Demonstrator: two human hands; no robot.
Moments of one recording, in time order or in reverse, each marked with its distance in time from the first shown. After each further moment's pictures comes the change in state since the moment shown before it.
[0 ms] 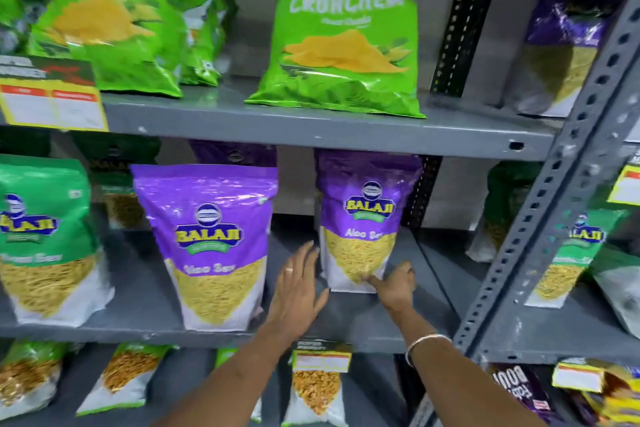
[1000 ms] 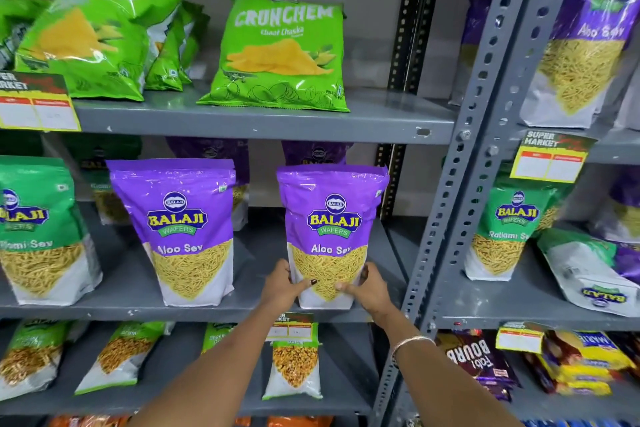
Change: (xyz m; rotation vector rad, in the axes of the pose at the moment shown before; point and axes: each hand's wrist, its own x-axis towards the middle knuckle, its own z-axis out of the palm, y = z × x) left_hand -0.012 0.055 0.004 -0.547 -0.280 -0.645; right_hand -0.045 0.038 -0.062 0.293 -0.332 -0.026
